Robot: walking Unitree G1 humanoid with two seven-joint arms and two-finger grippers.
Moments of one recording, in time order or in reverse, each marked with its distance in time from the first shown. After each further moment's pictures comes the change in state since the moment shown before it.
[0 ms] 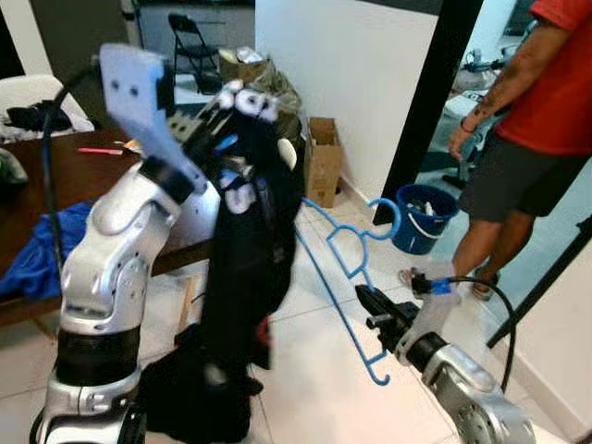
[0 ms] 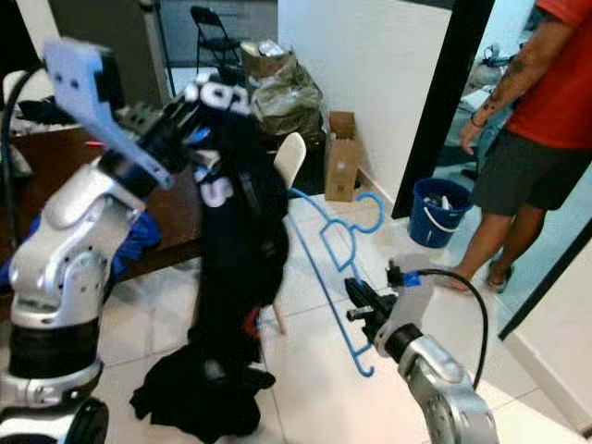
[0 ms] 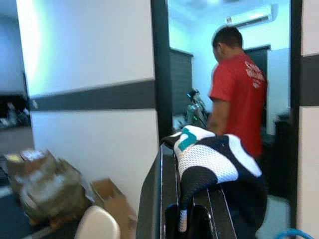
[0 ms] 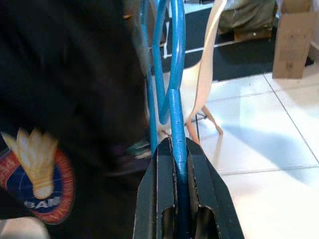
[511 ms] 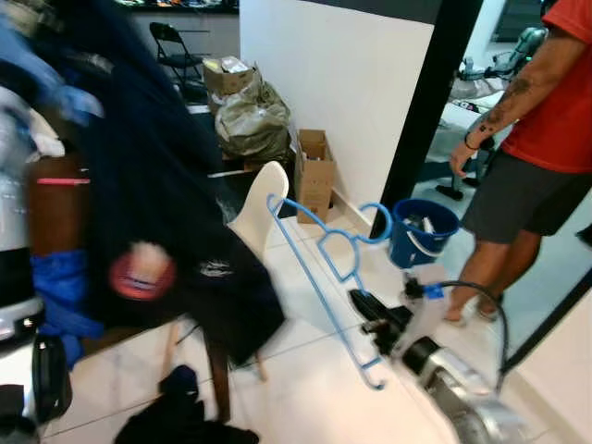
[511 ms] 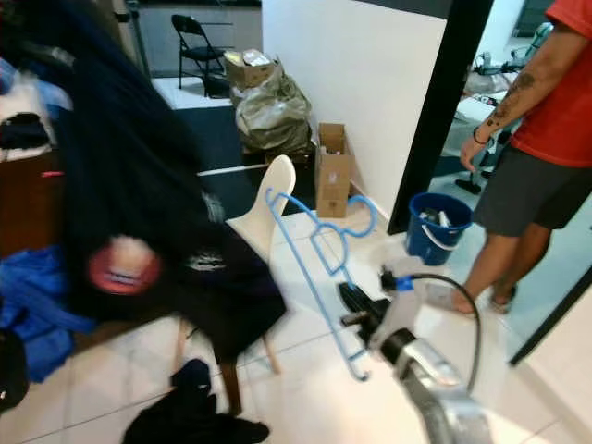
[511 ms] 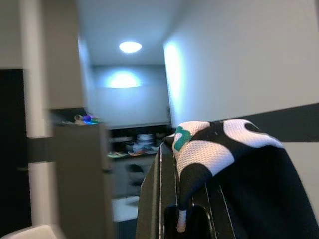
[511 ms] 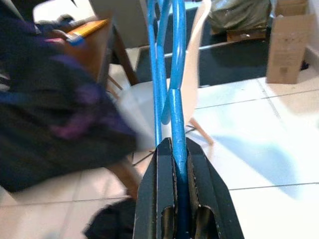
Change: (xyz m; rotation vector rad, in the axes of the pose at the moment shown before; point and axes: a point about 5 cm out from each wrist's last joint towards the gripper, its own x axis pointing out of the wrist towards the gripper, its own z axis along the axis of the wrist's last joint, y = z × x) left arm -0.011 0.121 0.085 0.447 -0.087 0.517; right arm -0.004 0.001 -0.005 -0.034 0.029 0.011
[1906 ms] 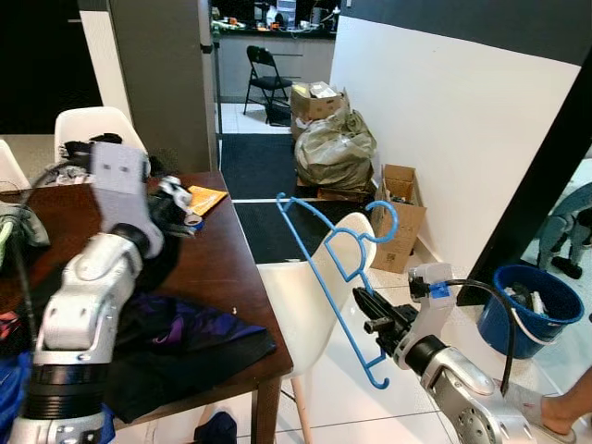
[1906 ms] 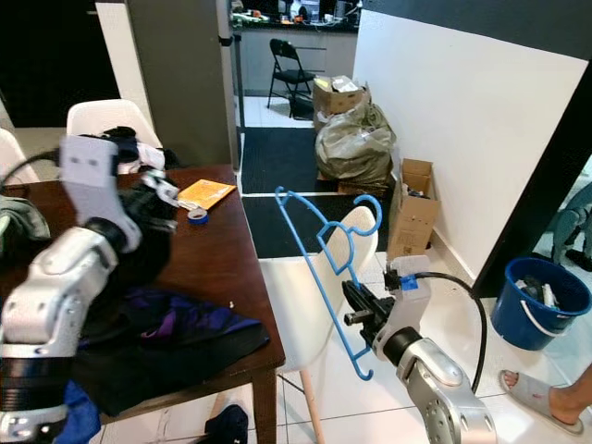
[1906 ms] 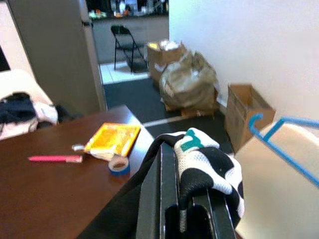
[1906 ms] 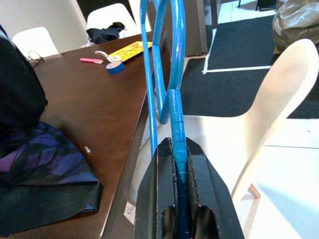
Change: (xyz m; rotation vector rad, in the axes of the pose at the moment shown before) left arm -0.134 -0.096 -0.137 -0.155 0.674 -0.287; right arm 0.003 0.005 0.003 0.026 -0.011 0.012
